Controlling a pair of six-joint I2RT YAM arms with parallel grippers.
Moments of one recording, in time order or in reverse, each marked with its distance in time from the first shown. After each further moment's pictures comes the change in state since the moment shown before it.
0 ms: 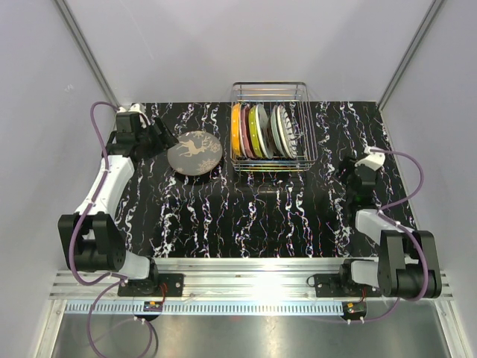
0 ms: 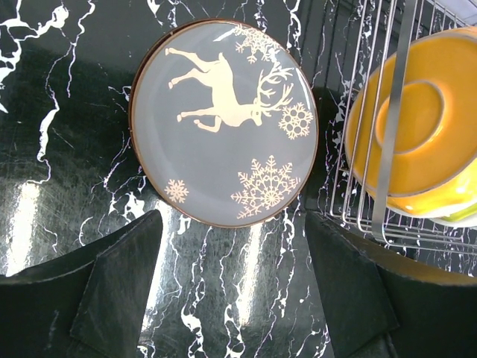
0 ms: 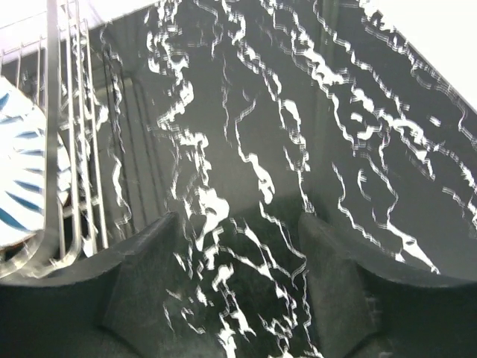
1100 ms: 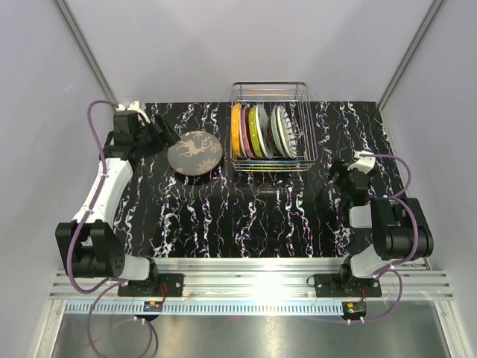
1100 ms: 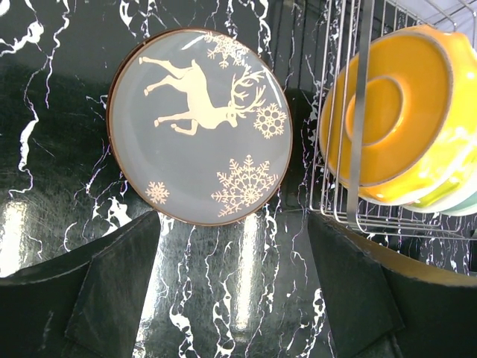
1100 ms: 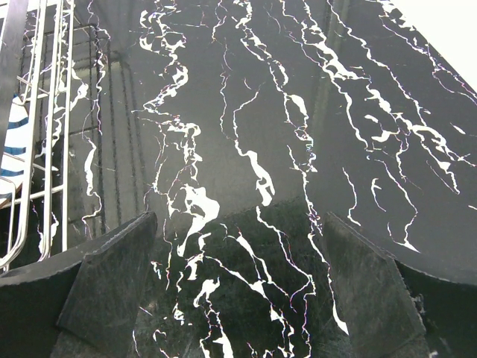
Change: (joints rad) left arm -0.008 -0.041 0.000 0.008 0.040 0.001; right arm 0.009 0.290 -0.069 0.406 -0.019 -0.101
